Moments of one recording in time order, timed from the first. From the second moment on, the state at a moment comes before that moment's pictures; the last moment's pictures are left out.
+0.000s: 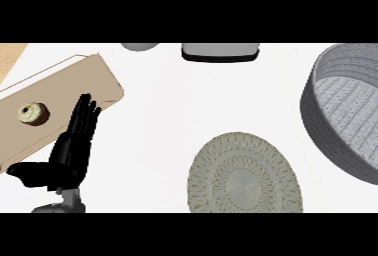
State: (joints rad) left arm -0.02 0.06 -0.01 -1.69 0.02 0.11 0.03; right arm -0.20 -0.74 -0.40 -0.97 0.45 0.14 -0.50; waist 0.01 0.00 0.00
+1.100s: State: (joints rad) left arm -0.02 0.04 -0.01 -1.70 0.01 0.11 0.04; right arm -0.34 -0.82 -0.57 -0.75 0.29 0.13 -0.67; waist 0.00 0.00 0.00
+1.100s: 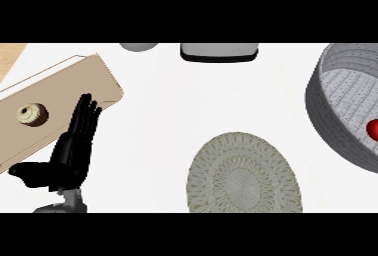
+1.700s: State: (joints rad) left arm -0.04 0.05 0.00 -1.70 0.01 0.11 0.06; right arm -0.36 -1.07 -0.74 -0.46 0.16 0.33 -0.72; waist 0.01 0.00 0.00
